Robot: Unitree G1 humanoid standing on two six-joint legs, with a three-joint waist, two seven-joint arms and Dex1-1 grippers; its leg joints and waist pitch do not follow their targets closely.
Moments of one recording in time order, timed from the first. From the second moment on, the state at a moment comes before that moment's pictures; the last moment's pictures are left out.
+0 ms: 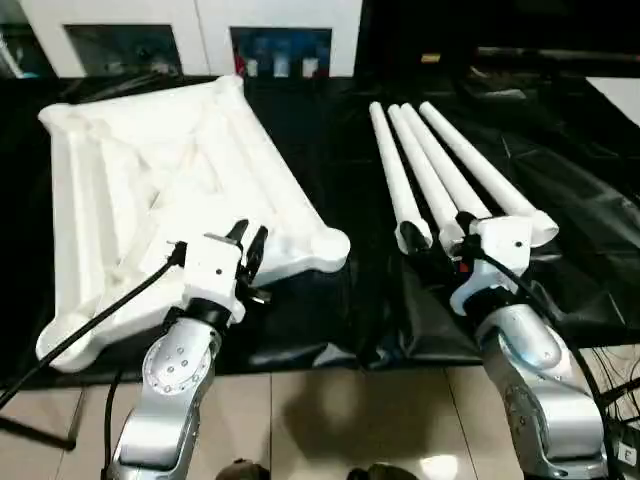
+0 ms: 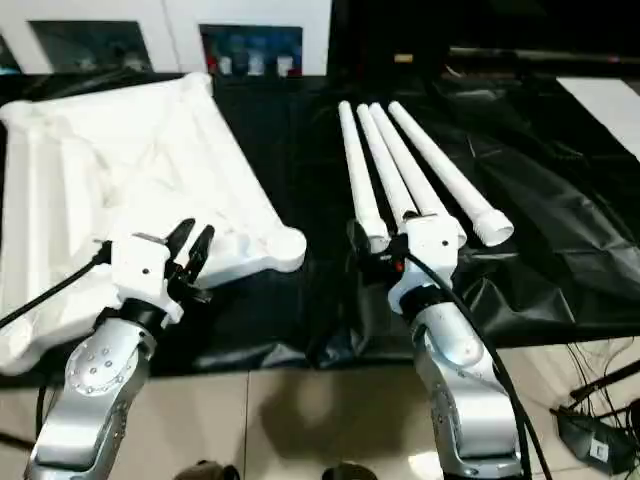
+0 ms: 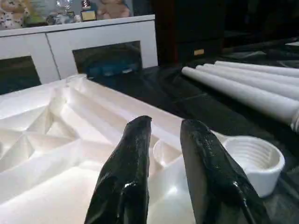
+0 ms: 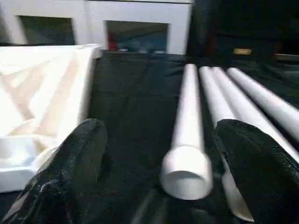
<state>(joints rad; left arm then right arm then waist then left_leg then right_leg) -0.03 0.14 -0.07 -0.17 0.01 0.04 -0.16 -0.09 -0.10 0.03 -0.32 0.11 0.38 0.18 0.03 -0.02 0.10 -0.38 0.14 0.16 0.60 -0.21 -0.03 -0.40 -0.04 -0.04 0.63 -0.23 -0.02</state>
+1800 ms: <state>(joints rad) -0.02 0.14 -0.04 -0.22 -0.03 0.07 -0.16 -0.12 -0.10 0.11 -0.30 0.10 0.36 0.22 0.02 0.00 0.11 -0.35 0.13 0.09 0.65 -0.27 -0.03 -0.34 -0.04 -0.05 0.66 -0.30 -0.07</state>
